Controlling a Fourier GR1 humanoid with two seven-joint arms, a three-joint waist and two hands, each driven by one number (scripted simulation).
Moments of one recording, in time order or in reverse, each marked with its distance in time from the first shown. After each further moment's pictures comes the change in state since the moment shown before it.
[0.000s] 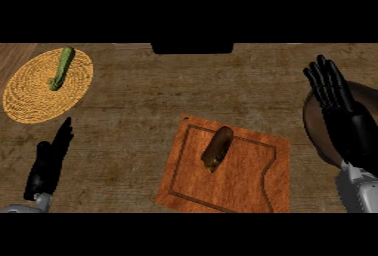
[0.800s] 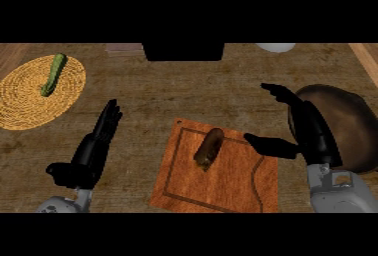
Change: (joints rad) left arm -0.062 -0.194 -0.076 -0.175 0.048 -0.089 -0.220; right arm -0.072 -0.023 0.282 -0.082 0.582 -0.240 0.830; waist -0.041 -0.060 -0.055
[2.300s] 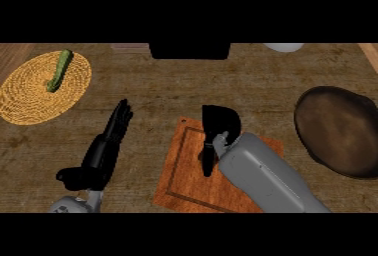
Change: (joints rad) left arm -0.006 -0.066 -0.012 -0.007 -0.043 -0.024 -0.022; right arm -0.424 0.232 0.287 0.537 -0.052 0.530 0.507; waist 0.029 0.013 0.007
